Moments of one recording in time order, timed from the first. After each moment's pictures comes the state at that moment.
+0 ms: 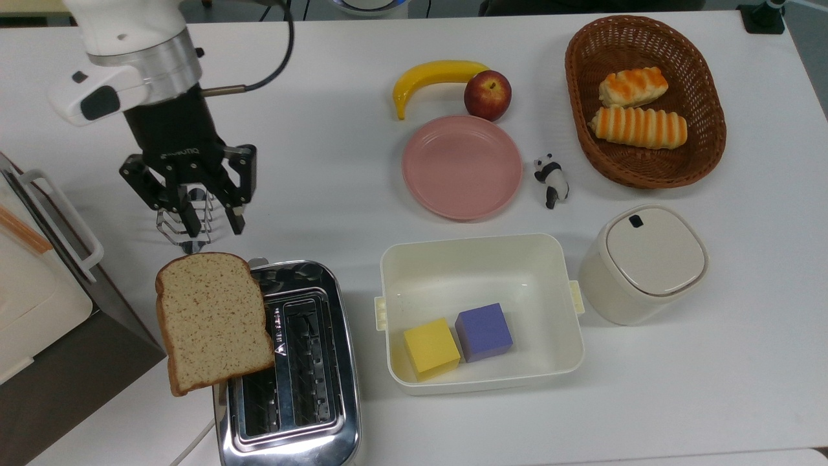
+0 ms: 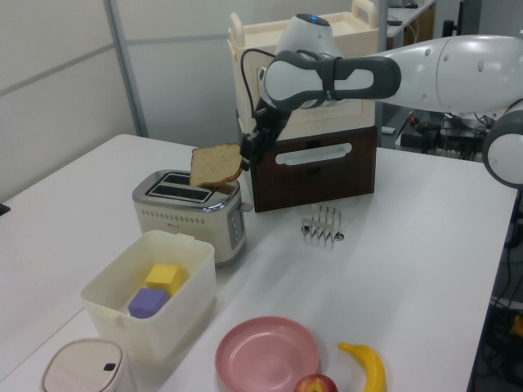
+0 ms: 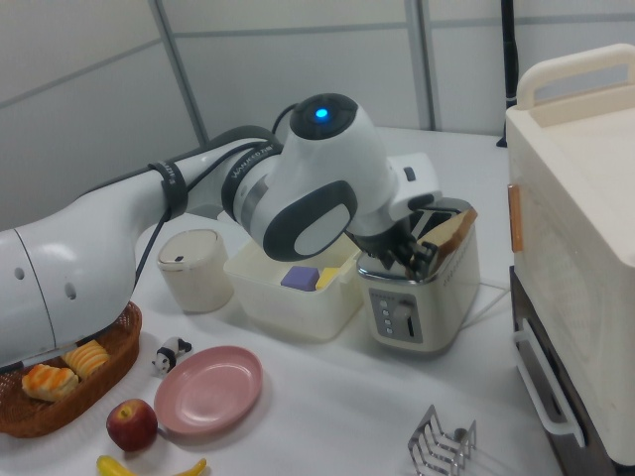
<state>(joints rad) -0.17 0.43 -0.07 -1.35 0.29 2.16 -0.34</state>
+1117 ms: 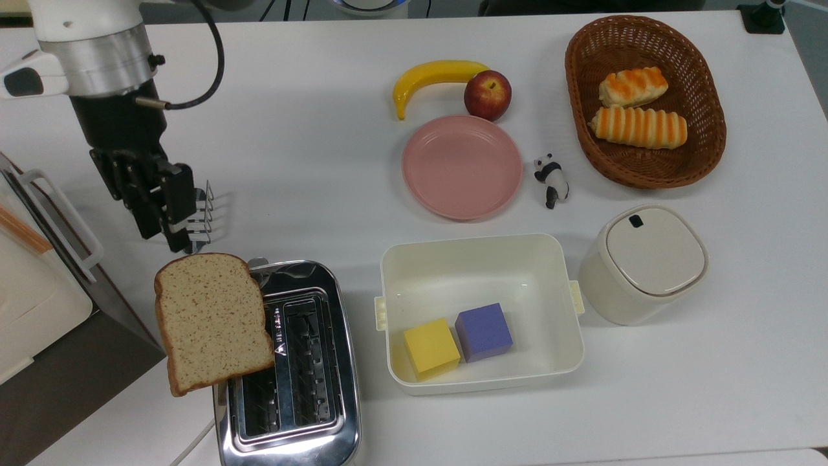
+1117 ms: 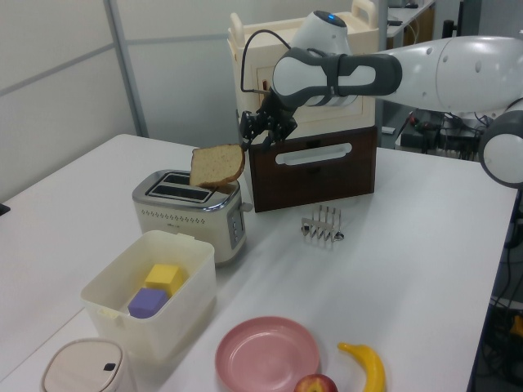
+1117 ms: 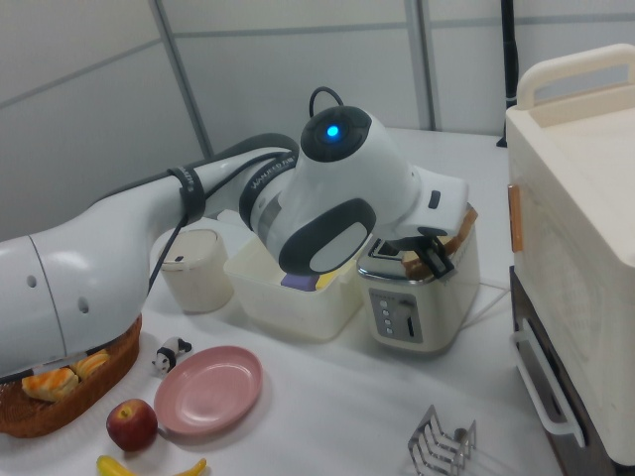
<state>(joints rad) -0.18 0.45 -0.11 -1.35 0.36 2.32 0.15</state>
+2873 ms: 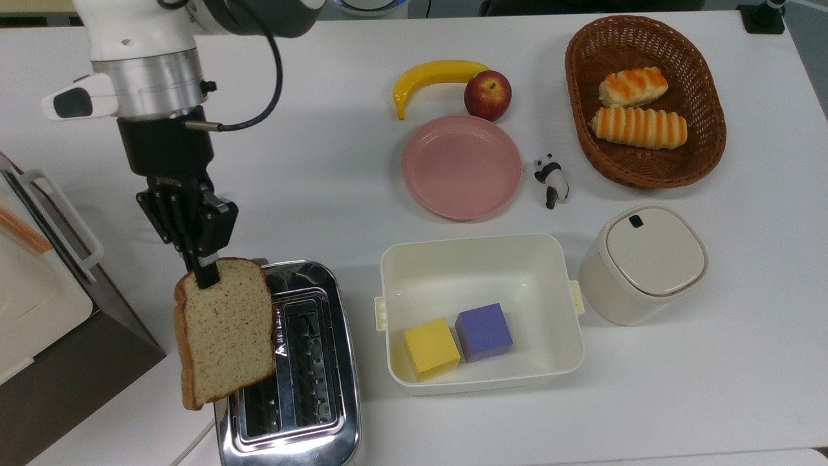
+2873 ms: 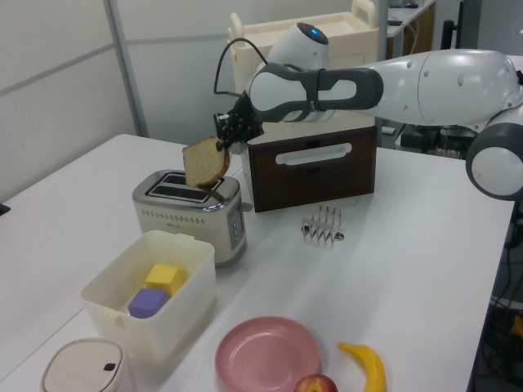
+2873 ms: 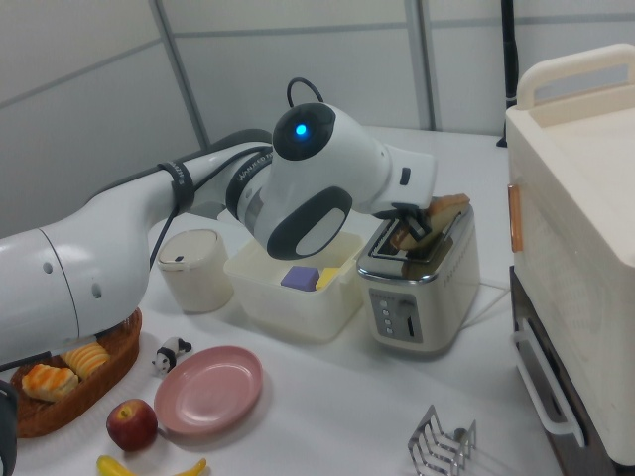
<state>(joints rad) -0.11 0.51 -0.09 -1.30 0.40 2.48 0.19</state>
